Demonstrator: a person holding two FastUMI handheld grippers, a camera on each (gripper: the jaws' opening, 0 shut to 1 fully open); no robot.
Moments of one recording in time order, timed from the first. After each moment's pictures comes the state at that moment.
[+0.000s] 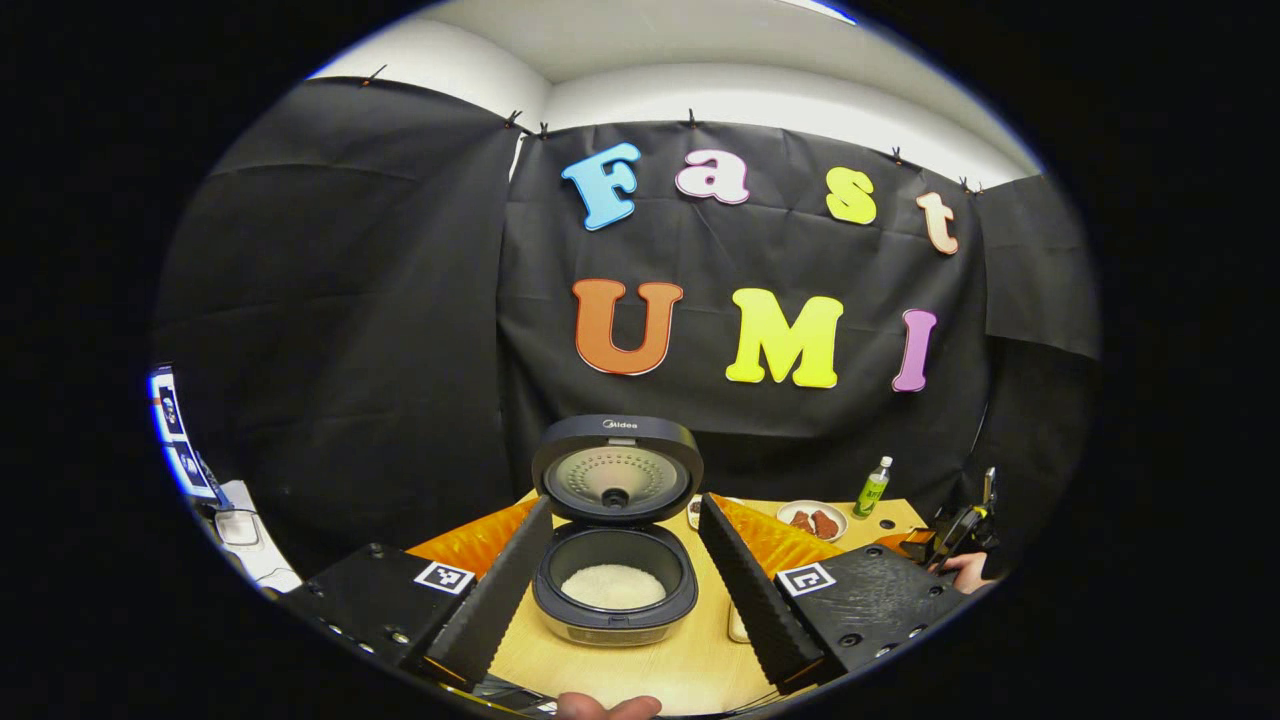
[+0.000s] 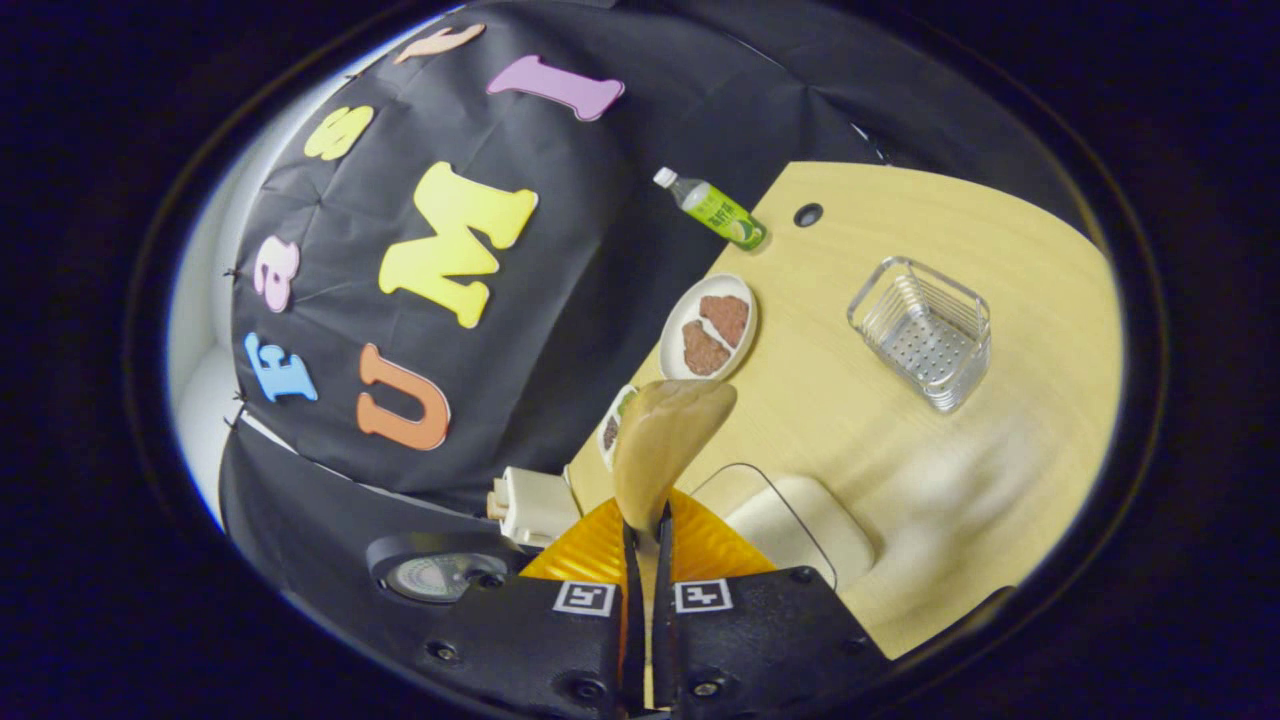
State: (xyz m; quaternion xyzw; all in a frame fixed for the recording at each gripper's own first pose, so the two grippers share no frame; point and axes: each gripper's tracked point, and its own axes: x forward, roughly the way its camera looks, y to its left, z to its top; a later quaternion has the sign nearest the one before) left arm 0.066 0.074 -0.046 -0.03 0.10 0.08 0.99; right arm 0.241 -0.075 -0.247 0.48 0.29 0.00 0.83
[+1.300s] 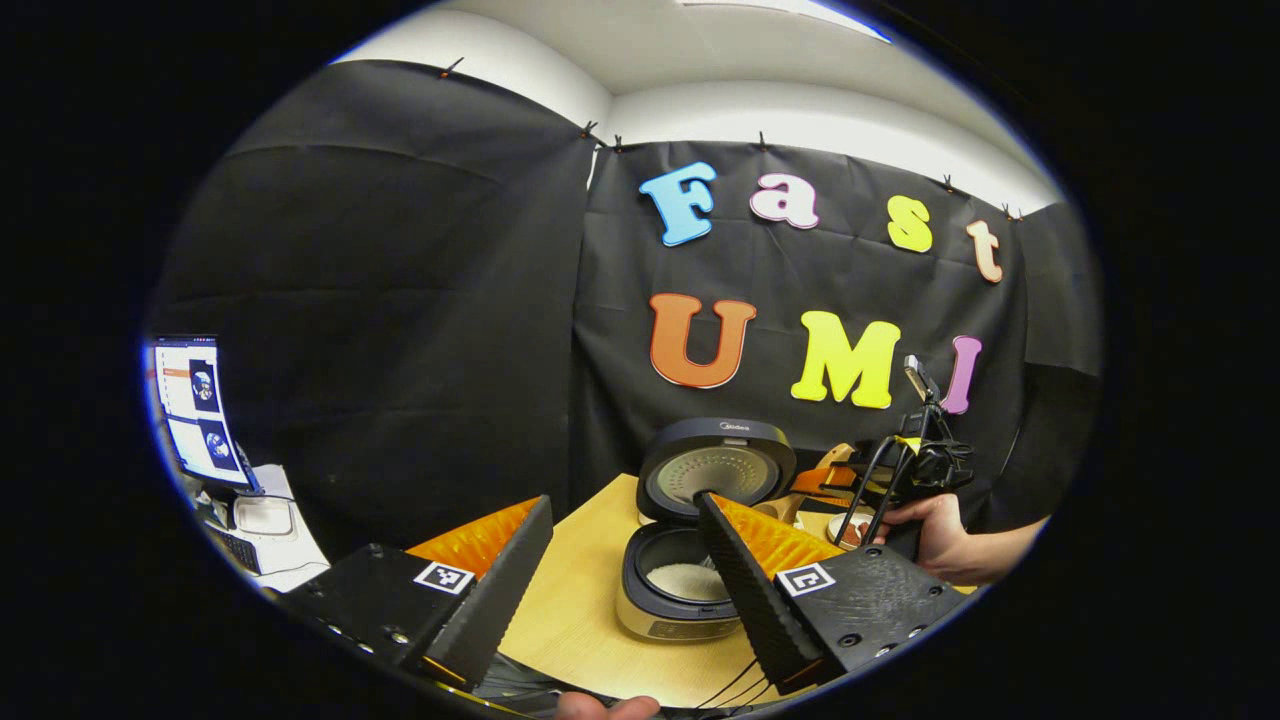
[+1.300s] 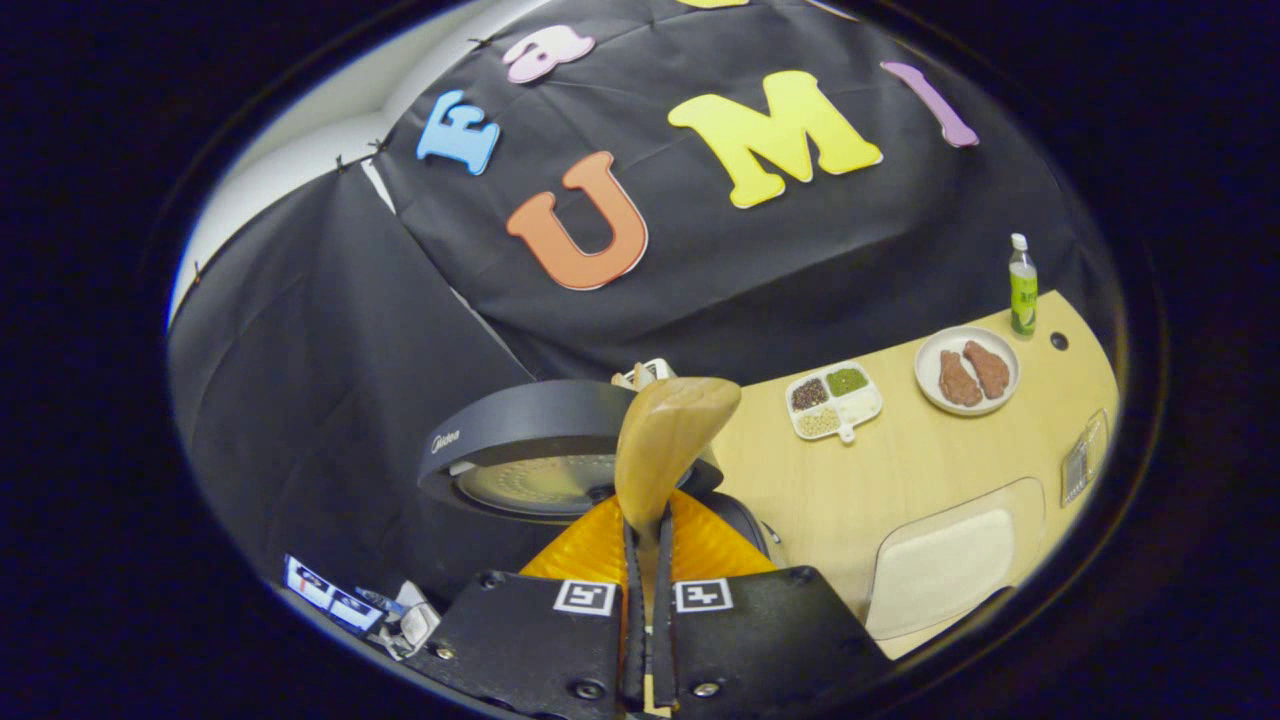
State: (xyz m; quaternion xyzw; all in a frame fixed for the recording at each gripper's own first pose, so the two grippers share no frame) left arm 0.006 0.185 -0.056 -0.06 0.08 0.16 0.98; right arm 0.265 0.239 -0.173 0.19 0.30 0.19 0.91
